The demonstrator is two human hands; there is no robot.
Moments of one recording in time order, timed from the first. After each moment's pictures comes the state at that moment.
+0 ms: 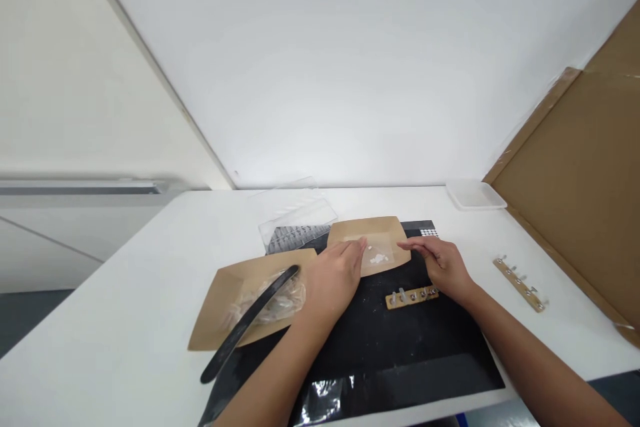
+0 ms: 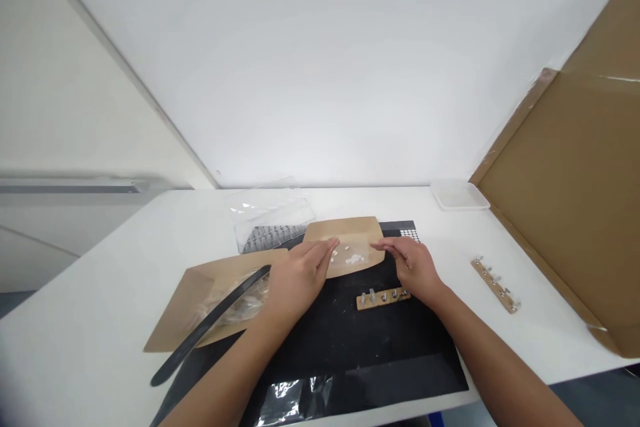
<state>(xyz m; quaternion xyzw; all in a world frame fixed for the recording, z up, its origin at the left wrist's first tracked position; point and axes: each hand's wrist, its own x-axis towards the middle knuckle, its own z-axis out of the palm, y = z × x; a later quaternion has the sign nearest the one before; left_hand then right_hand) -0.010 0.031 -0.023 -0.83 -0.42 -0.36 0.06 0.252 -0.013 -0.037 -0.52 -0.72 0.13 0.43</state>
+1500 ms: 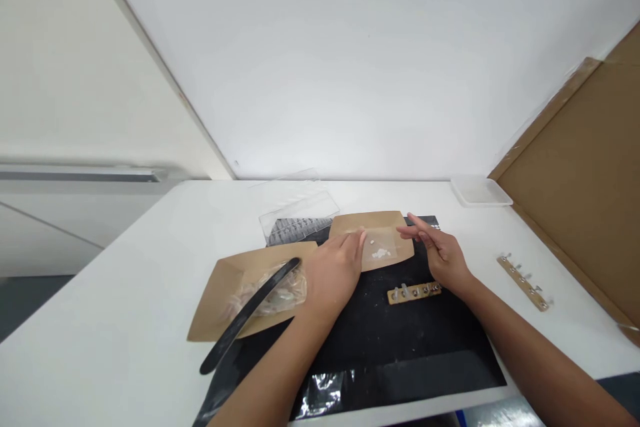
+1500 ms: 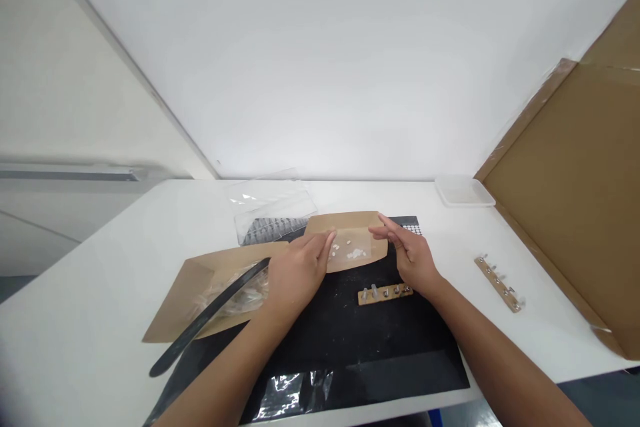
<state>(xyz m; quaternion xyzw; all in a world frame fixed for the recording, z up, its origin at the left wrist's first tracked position) -0.006 0.030 -0.024 -0.80 -0.47 -0.36 0.08 0.245 -0.003 -0.037 -0.49 -0.70 0.21 0.47</state>
